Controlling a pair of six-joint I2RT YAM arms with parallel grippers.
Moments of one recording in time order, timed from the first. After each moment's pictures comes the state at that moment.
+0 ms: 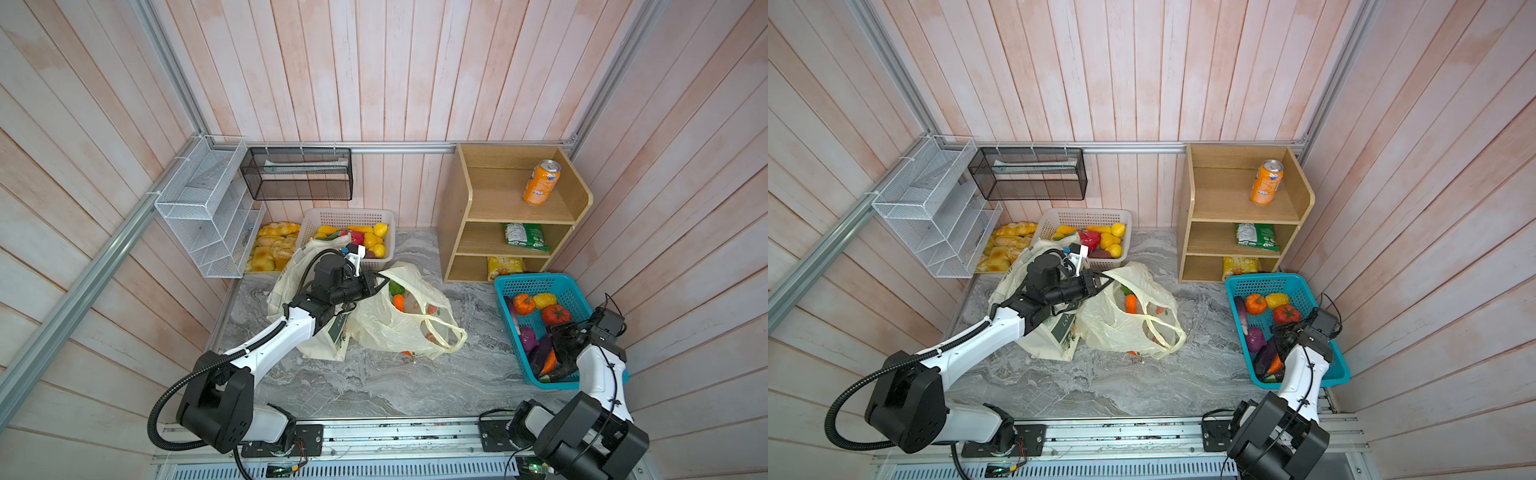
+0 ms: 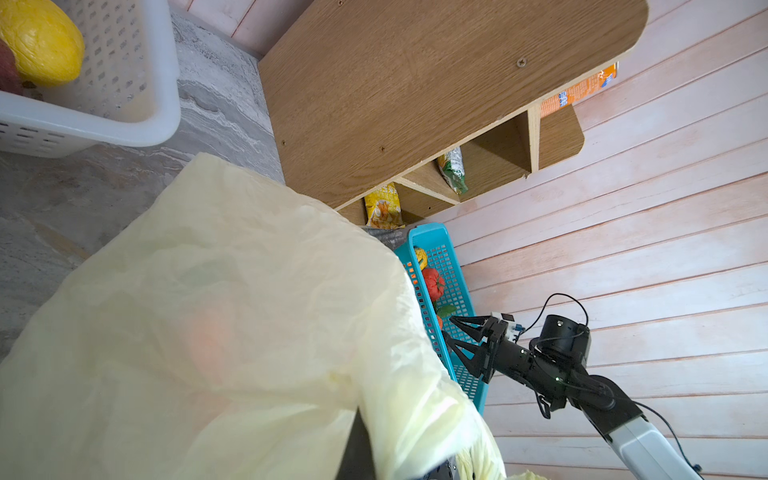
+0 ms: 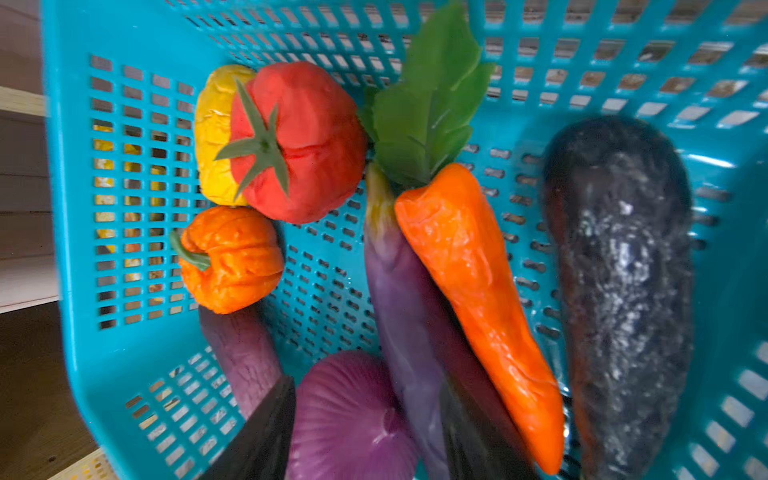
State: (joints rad) left arm -0.46 1.41 0.93 0.13 0.55 -0.81; right arm -0.67 1.07 0.64 -0.56 -0.25 0.73
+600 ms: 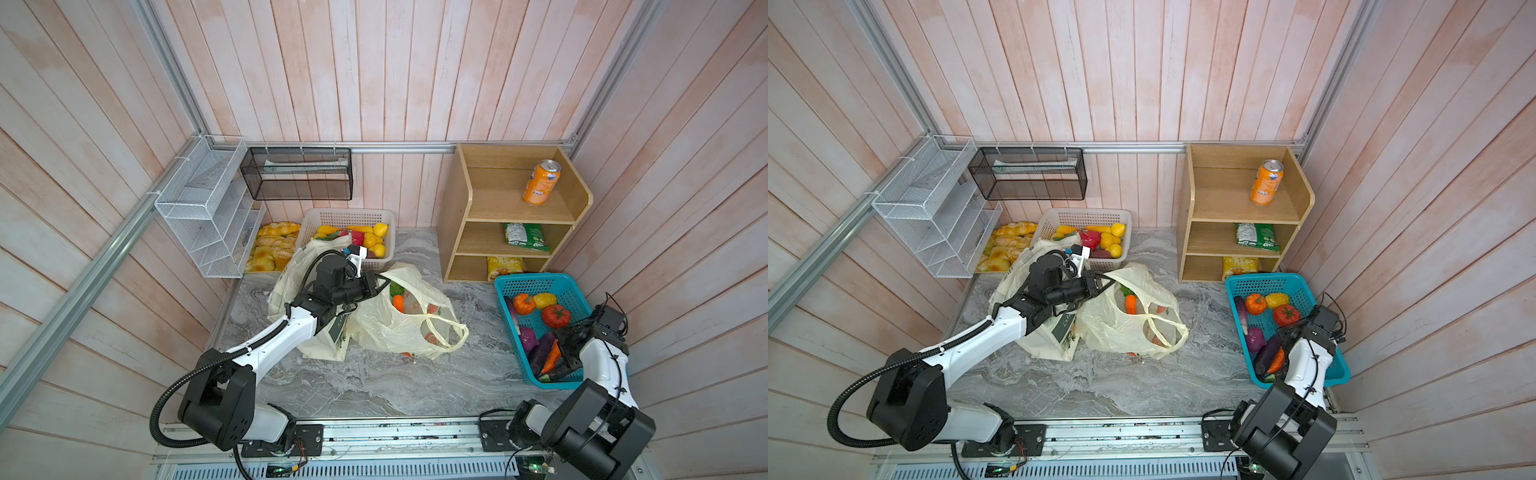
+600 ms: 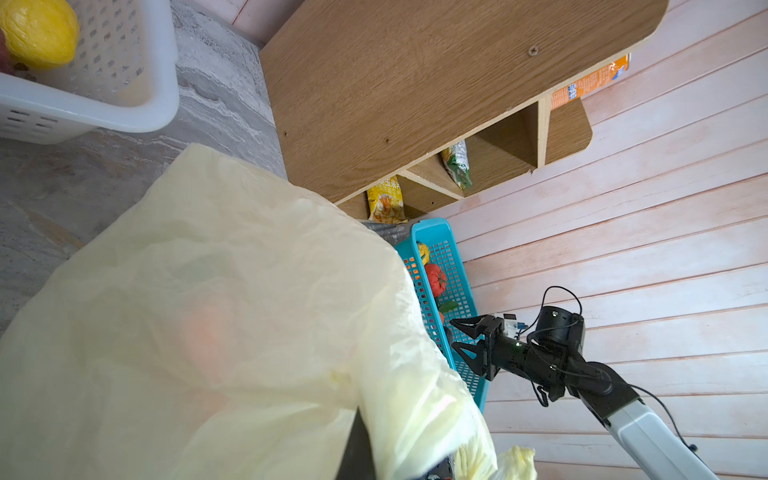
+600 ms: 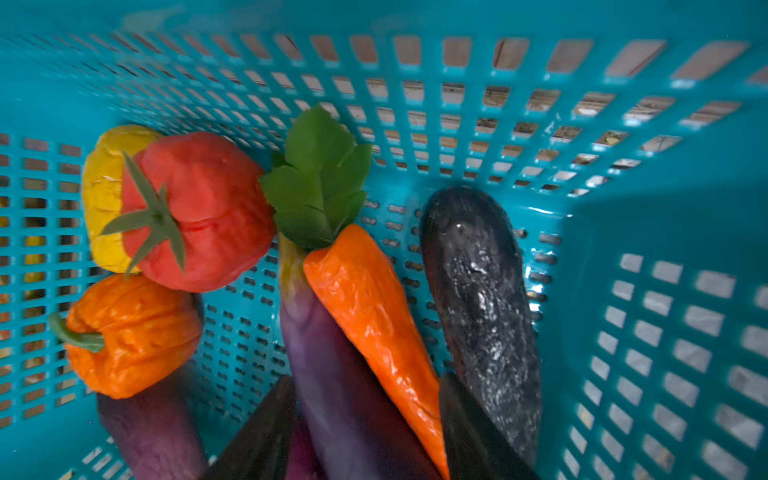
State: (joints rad) left arm -0.47 1.42 0.93 0.12 0.55 -0.81; right arm -0.68 1.17 0.68 -0.60 -0.02 0.70
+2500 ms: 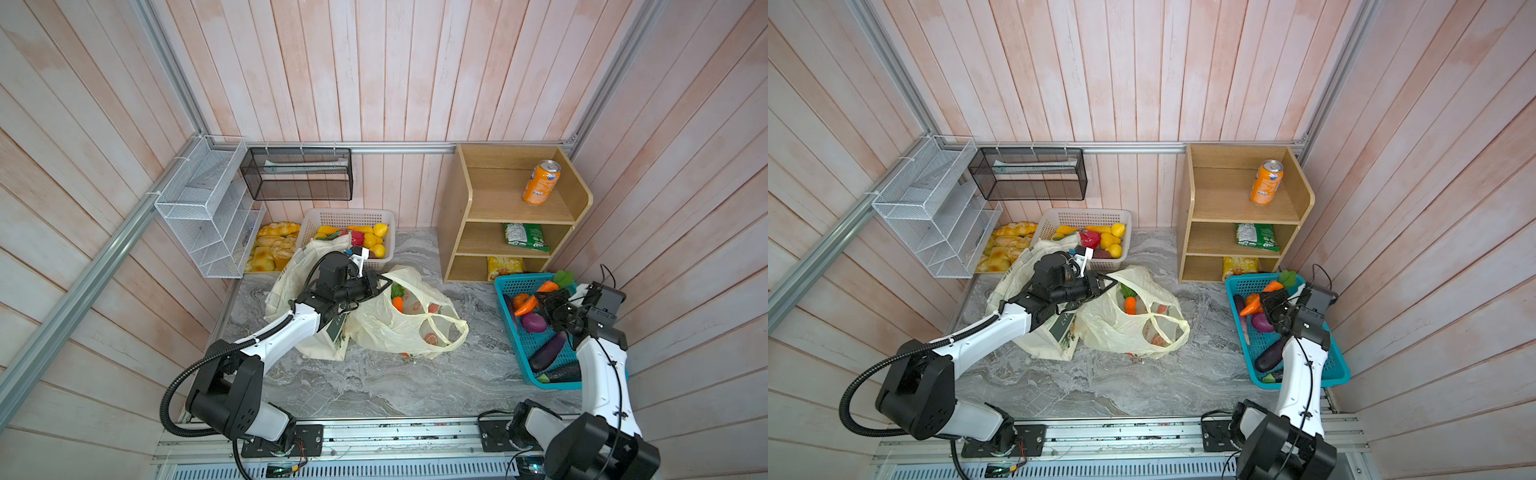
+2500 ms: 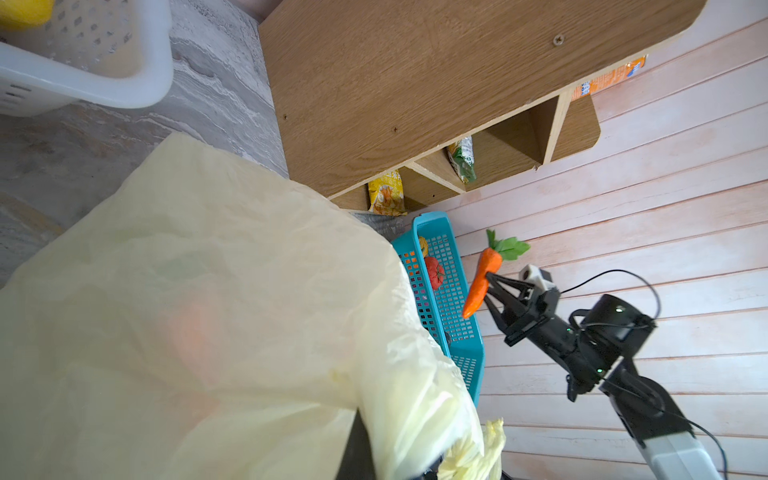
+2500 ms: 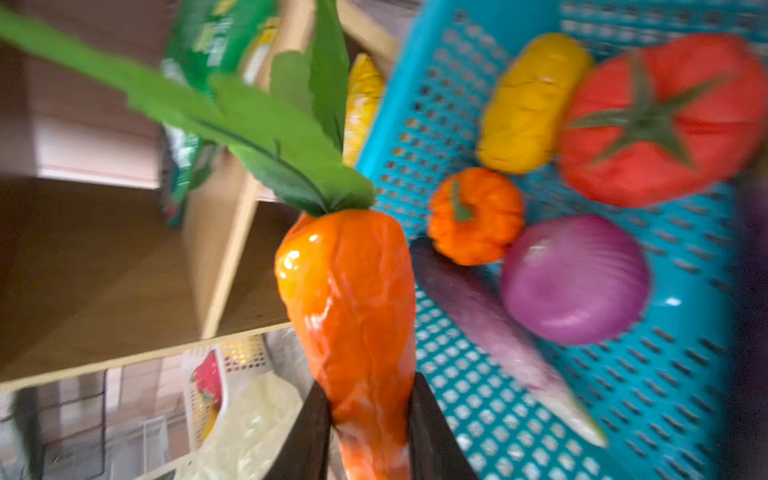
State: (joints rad) left arm -0.46 1.48 0.95 0.14 0.59 -0.83; right arm -0.41 1.01 0.84 -0.45 -0.49 0.81
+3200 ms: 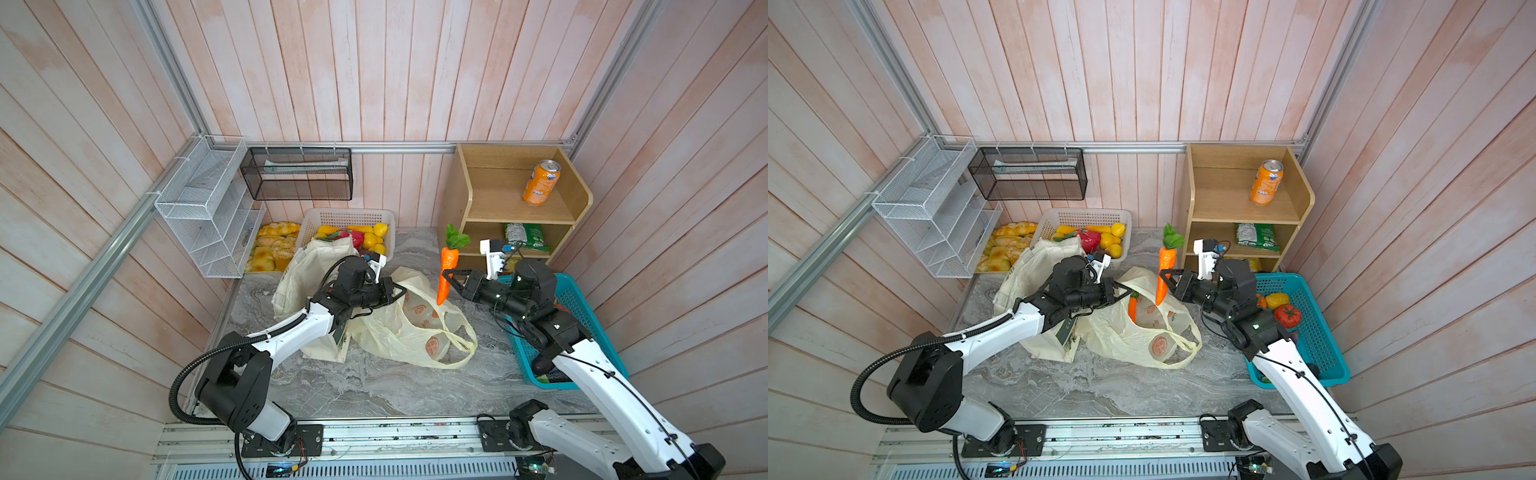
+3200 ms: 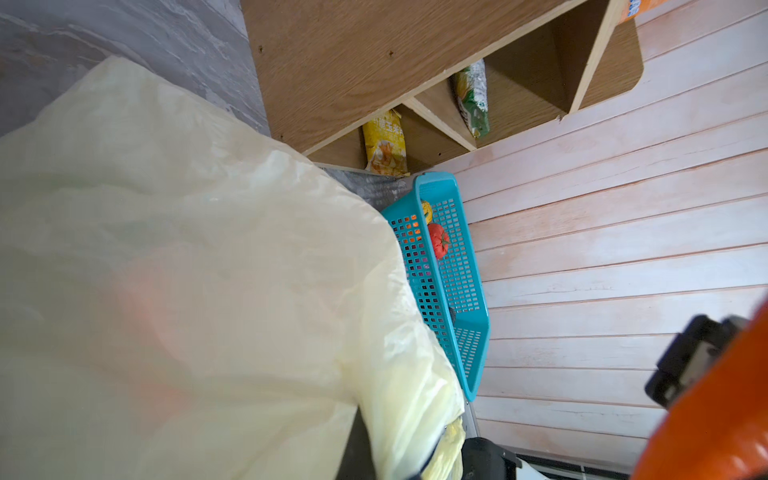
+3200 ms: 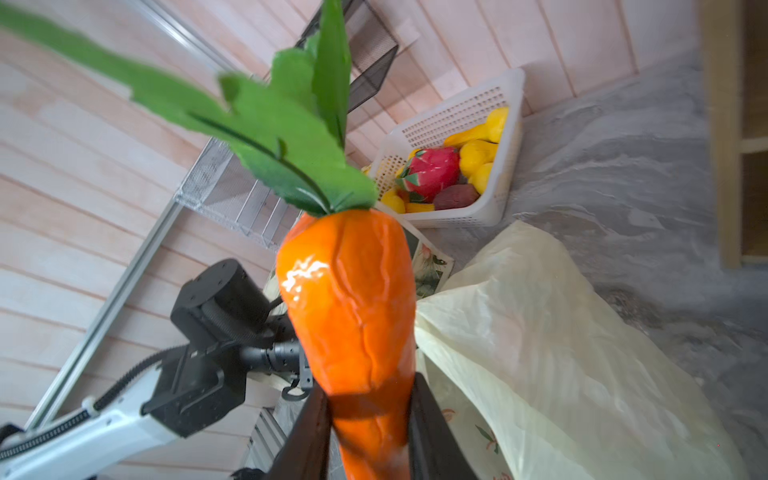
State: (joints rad) left arm -0.58 1.54 1.02 0.09 0.54 -0.84; right arm 0.55 0.96 0.98 -0.25 -0.33 0.70
